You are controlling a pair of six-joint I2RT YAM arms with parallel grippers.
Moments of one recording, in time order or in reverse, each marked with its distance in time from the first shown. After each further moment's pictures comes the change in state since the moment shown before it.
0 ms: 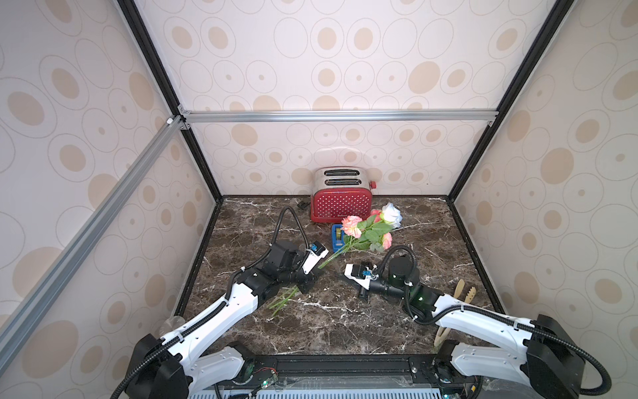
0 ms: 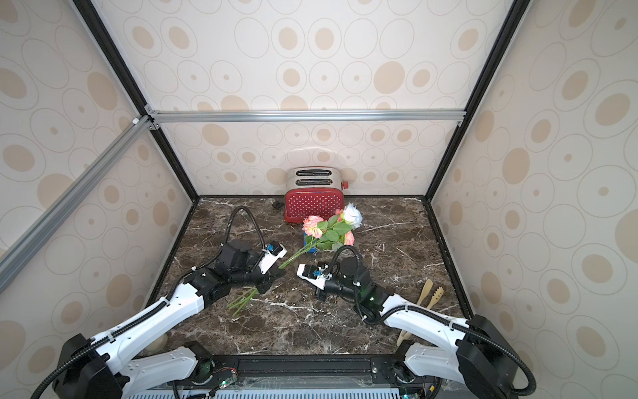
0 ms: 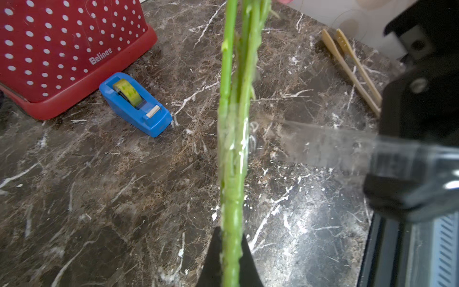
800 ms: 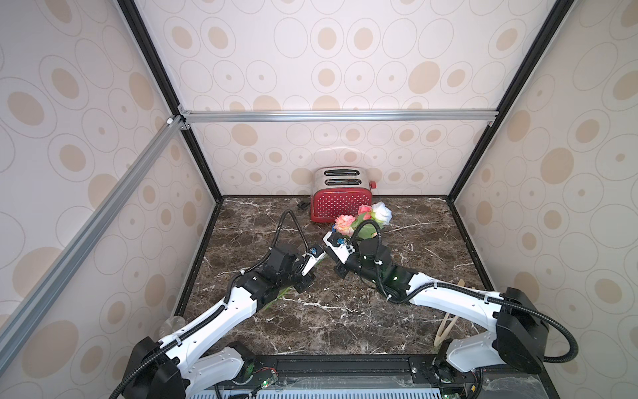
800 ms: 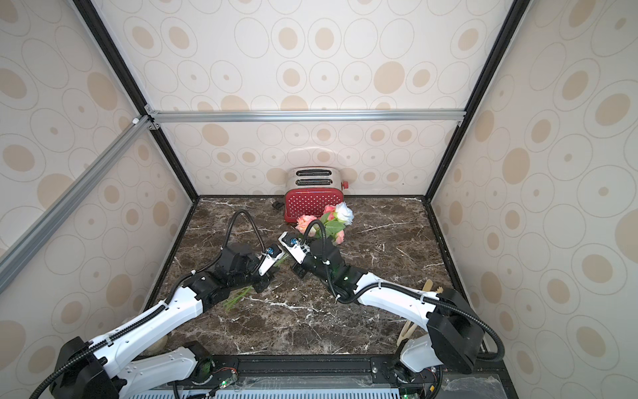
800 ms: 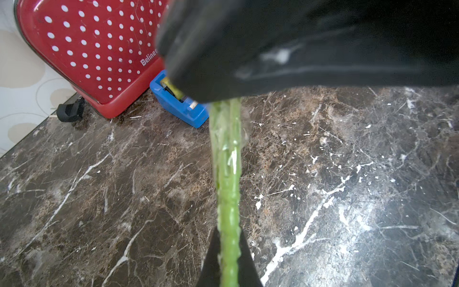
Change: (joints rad) left arm -0.031 -0.043 -0.042 0.023 -0.171 0.132; right arm 0.066 0.261 0.323 -0.149 0.386 0.169
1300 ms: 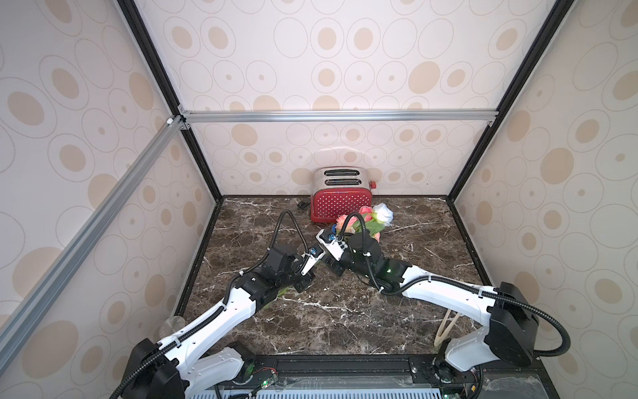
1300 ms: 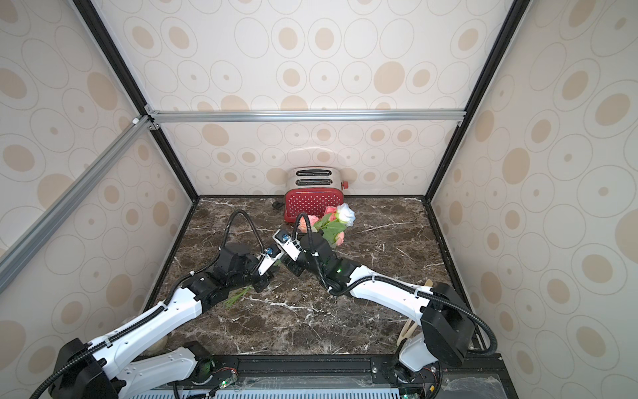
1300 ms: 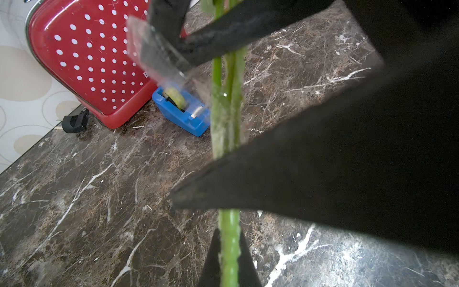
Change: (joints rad) left arm 0.003 -0.004 -0.010 0.030 0.014 0.010; right arm 0.011 0.054 0.132 -0.197 0.053 0.000
